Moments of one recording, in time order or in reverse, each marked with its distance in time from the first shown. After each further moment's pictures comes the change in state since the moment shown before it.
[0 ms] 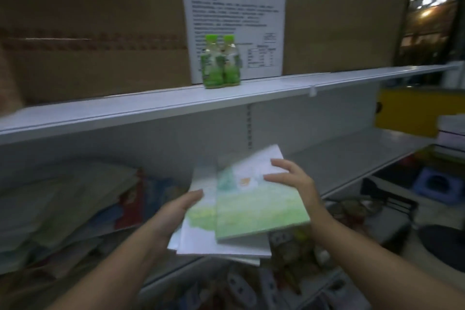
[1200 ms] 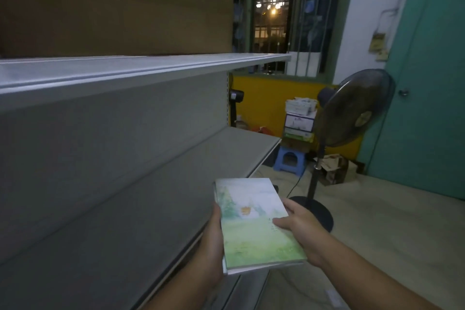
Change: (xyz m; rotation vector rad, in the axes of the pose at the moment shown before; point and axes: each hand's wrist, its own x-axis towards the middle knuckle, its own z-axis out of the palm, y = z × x) left_hand 0.340 -0.049 0.576 -0.431 -0.566 -0.466; right_hand 0.078 0.065 -0.519 -0.034 0.628 0.521
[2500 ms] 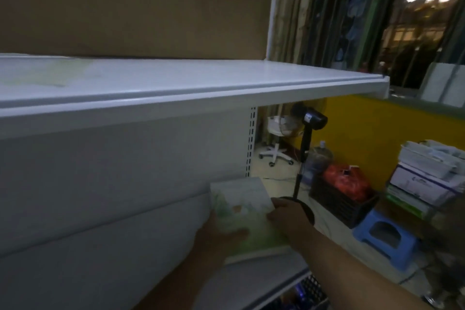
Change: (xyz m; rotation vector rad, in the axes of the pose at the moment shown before) left_hand 0.384 0.148 0.118 0.568 0.723 0.434; right_hand 0.517 -0.132 -0.082 -0.317 -0.285 0.045
